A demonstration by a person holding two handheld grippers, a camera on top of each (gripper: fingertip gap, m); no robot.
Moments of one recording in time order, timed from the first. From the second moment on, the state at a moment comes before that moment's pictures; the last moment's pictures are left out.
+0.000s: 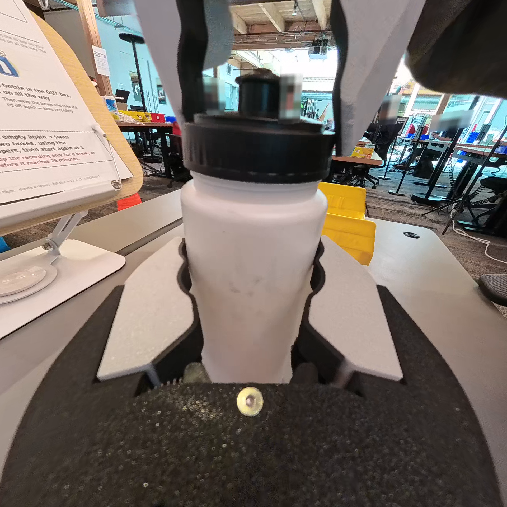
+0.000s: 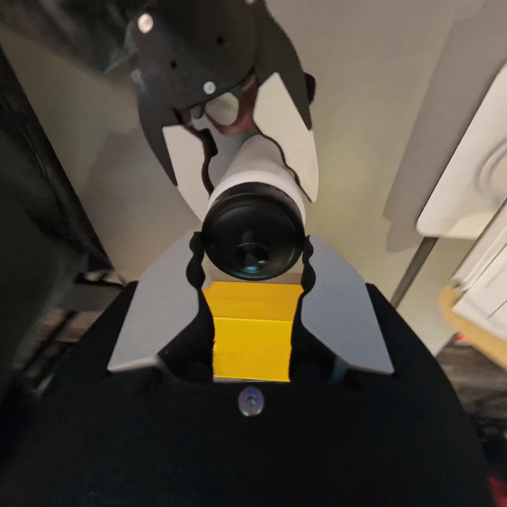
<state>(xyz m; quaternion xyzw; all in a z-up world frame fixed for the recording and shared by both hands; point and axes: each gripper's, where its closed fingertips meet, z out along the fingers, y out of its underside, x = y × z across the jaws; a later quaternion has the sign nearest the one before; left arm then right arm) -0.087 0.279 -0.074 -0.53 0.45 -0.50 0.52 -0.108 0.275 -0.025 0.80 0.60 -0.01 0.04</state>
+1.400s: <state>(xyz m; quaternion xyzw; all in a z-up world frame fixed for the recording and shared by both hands) -0.088 0.281 -0.075 -0.54 0.45 -0.49 0.52 -0.114 0.277 -0.026 0.93 0.36 0.02 -0.01</state>
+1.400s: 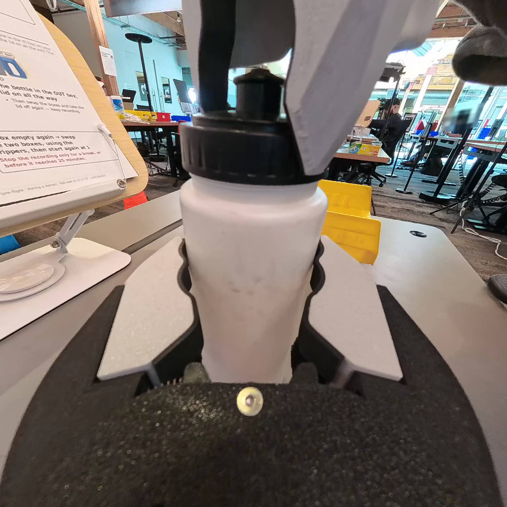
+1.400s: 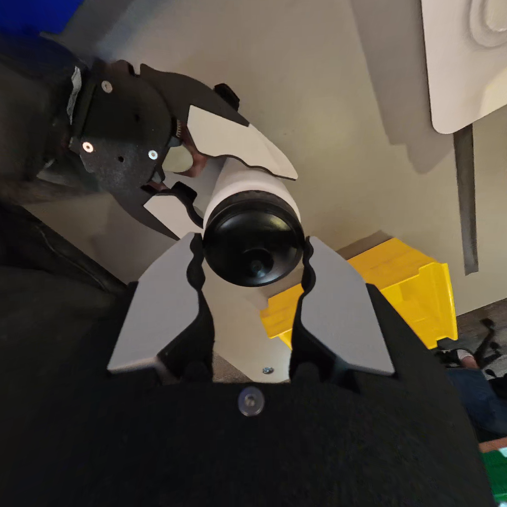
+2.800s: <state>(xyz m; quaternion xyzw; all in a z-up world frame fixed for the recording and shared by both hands) -0.088 0.281 -0.077 -0.55 0.44 -0.47 0.53 -0.108 0.270 -0.027 0.94 0.33 0.04 0.01</state>
